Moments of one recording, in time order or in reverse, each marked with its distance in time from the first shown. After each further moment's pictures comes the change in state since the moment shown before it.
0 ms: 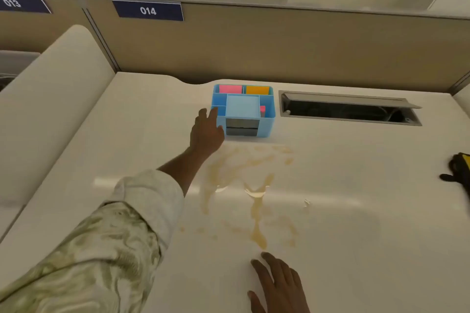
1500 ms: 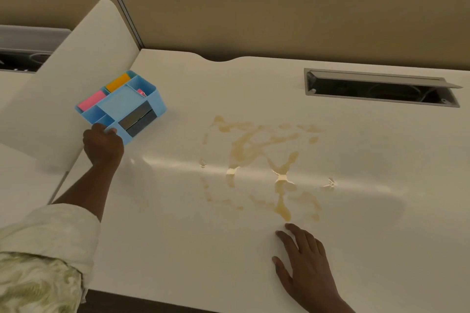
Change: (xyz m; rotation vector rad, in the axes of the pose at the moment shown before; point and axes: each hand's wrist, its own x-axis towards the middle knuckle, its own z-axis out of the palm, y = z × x) left_hand -0.105 -0.243 -0.148 0.004 0.451 -0.630; right_hand -0.016 -0.004 -0.007 0.079 -0.034 0.054
